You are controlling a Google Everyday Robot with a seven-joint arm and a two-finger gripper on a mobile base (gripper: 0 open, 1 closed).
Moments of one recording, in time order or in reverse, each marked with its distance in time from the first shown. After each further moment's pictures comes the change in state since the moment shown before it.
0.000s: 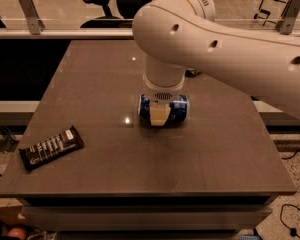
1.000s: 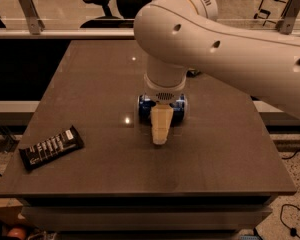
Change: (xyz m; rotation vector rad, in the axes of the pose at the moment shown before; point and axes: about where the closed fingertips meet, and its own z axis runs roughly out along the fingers) arm 0.001 0.001 -0.004 0.007 0.001 0.000
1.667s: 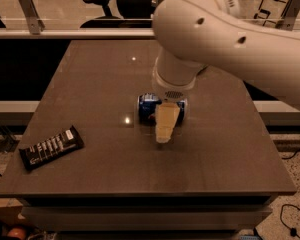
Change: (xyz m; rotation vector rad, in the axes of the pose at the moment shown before) arm 0.006 0.000 -0.010 0.012 -0.091 -0.001
